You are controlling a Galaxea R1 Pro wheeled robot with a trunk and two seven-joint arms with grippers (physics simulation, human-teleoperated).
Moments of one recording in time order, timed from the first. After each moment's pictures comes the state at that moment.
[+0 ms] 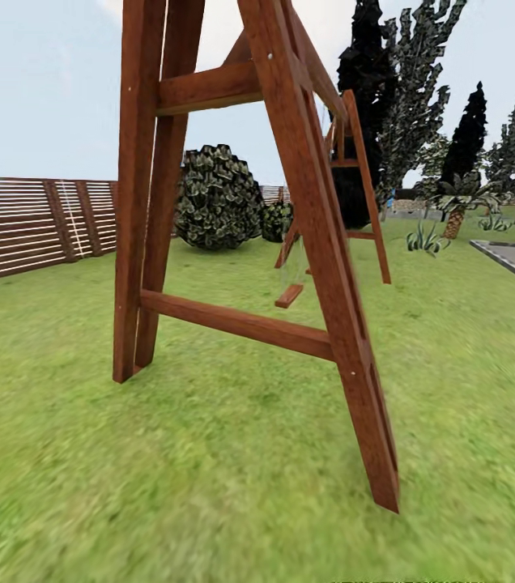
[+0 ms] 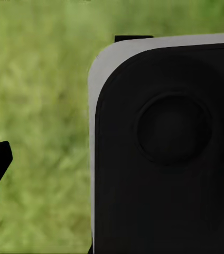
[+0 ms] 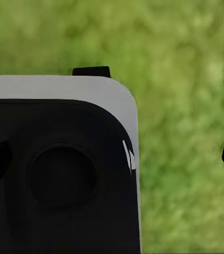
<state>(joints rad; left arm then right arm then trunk) 0.00 0.06 0.01 -0.03 0.00 -0.15 0.00 -0.02 -0.05 -0.06 -0.04 0.00 -0.17 0.00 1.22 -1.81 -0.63</state>
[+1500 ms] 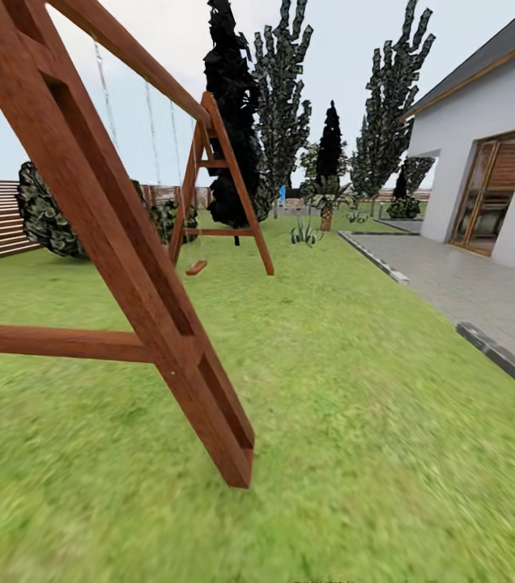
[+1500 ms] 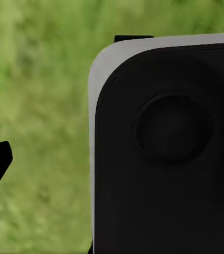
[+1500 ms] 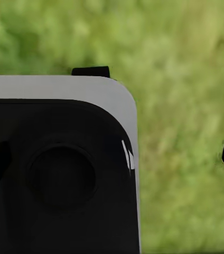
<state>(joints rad) 0.00 0.06 0.01 -0.03 0.00 -0.15 0.00 -0.02 -0.05 -0.06 -0.04 0.00 -0.17 0.00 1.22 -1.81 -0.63</state>
